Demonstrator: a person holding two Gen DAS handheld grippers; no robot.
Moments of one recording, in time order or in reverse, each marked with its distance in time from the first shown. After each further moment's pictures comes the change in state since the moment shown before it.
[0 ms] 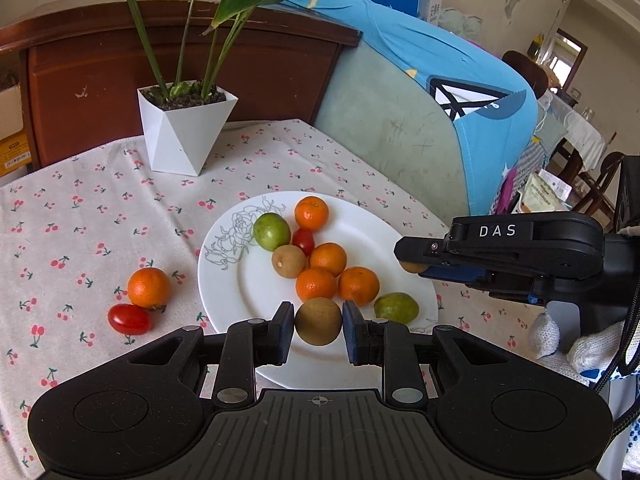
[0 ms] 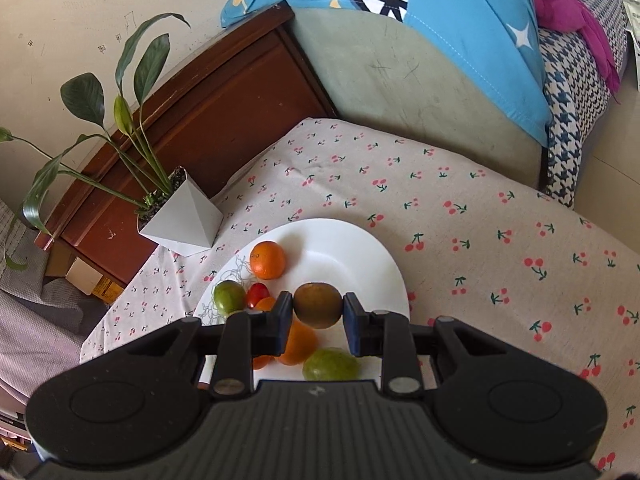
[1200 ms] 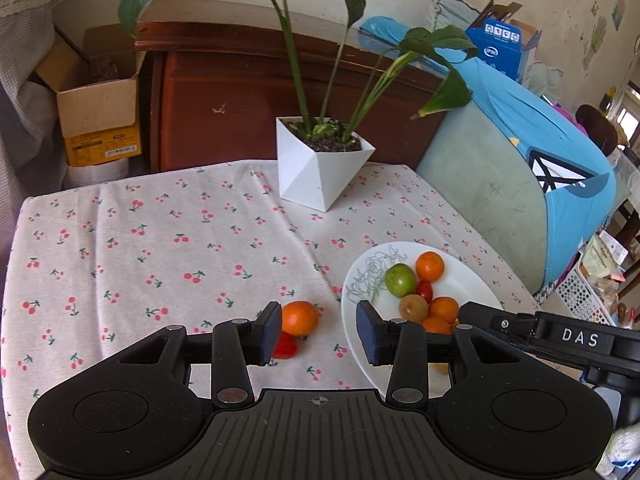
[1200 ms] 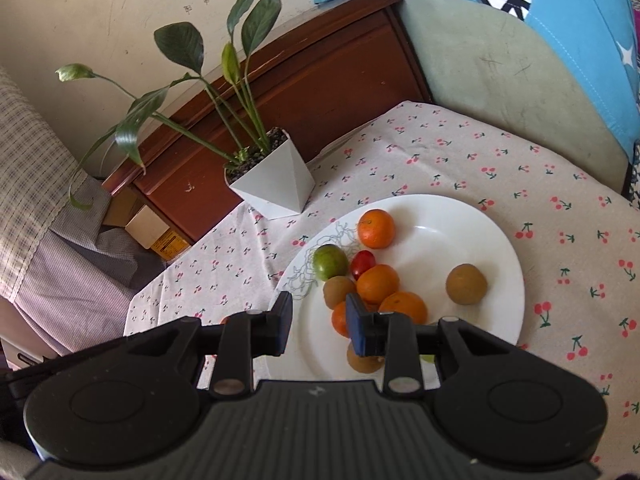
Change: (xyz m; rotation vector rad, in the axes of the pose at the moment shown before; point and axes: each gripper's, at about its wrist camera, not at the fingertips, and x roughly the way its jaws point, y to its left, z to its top) left arm -0.043 0.070 0.017 -0.173 -0.076 0.190; right arm 0.003 0.056 -0.022 -0.186 0.043 0.182
